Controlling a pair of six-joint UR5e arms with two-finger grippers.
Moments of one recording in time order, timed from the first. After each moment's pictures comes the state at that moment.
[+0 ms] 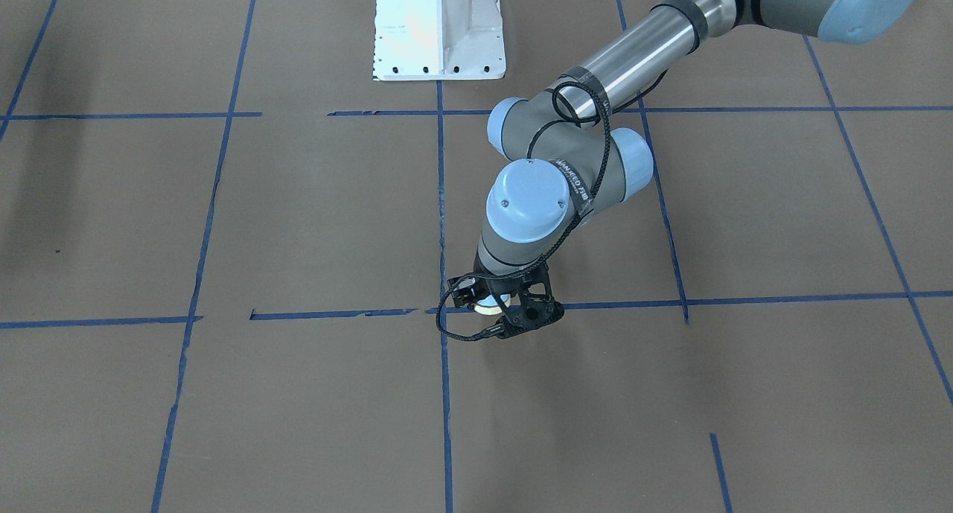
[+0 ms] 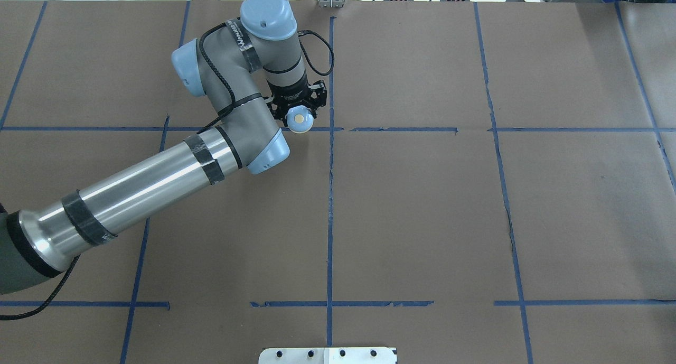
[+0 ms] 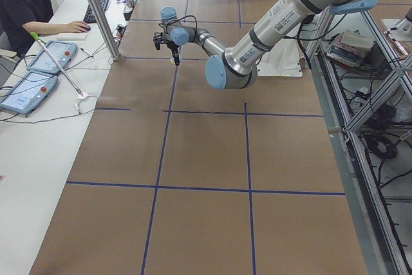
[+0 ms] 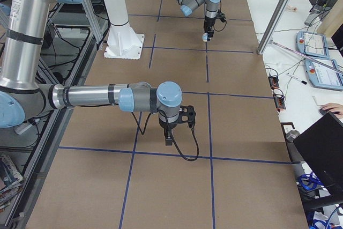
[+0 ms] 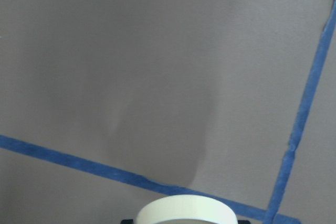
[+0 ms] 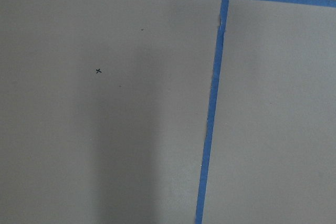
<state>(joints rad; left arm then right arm) -0.71 -2.58 -1.05 -1.83 -2.08 -1.36 1.50 -1.85 1.93 -1.62 2.37 -0.03</state>
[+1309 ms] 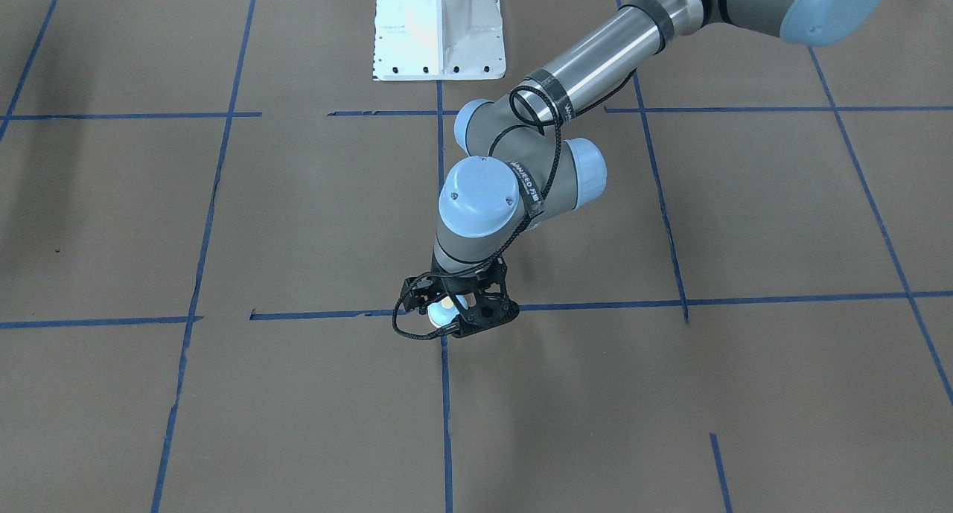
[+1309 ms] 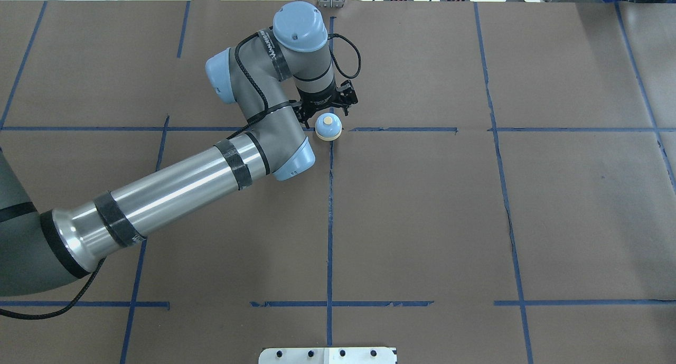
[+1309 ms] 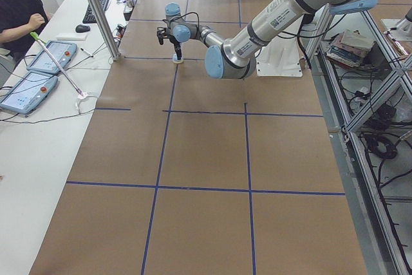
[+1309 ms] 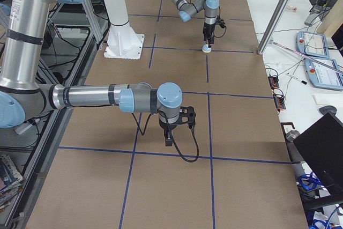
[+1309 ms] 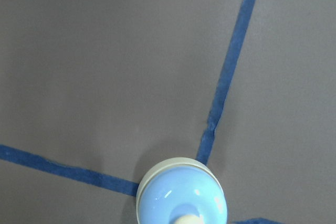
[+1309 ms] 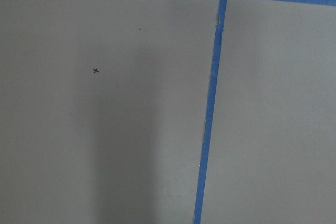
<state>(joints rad) -0.70 -2.65 -0.95 -1.92 -2.08 -1.42 1.50 -1.84 1.92 -1.61 2.37 -0.03</state>
